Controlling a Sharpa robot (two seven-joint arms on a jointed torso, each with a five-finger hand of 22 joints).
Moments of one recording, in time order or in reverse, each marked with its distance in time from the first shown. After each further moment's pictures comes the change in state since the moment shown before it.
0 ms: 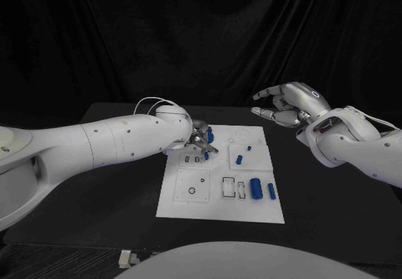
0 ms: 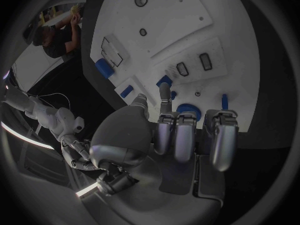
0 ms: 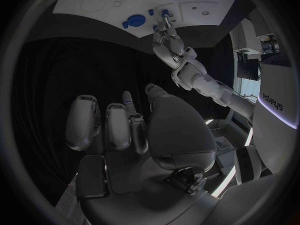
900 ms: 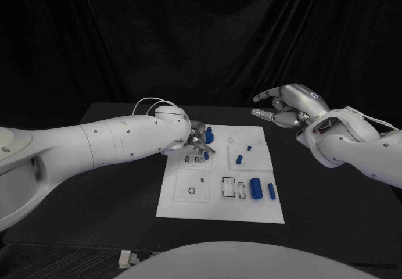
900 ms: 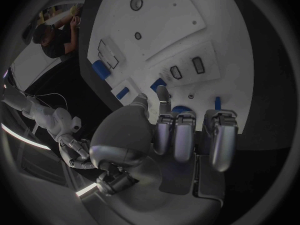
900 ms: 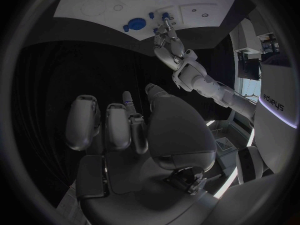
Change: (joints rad) left arm -0.004 -0.005 0.000 -0.009 0.000 0.014 -0.024; left_hand 0.018 -0.009 0.022 0.000 -0.015 -0.026 -0.019 0.091 0.277 0.004 -0.014 0.000 0.000 -0.002 -0.013 0.000 0.000 0.000 0.003 -0.011 0.000 0.000; right arm -0.005 0.007 0.000 -0.011 0.000 0.021 -0.011; right_hand 0.000 0.000 0.000 0.000 0.004 0.000 0.000 0.000 0.000 0.000 0.000 0.000 0.000 0.000 0.000 0.000 0.000 0.000 0.000 0.000 0.000 0.001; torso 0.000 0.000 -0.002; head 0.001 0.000
